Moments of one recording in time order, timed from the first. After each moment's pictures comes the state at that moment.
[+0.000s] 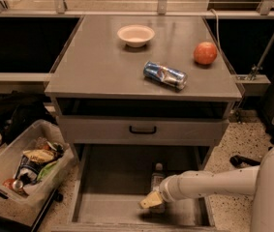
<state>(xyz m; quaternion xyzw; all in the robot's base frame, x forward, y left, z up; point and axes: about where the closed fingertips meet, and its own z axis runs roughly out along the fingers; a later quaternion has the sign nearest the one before) 0.517 -0.093 0.380 -0.32 0.90 0.17 0.23</state>
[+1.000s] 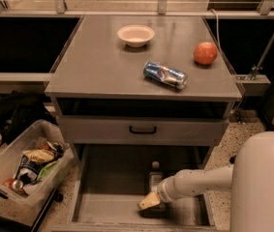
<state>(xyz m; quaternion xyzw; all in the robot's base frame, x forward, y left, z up) 0.520 -0.095 0.344 -0.30 0.92 0.17 0.19</state>
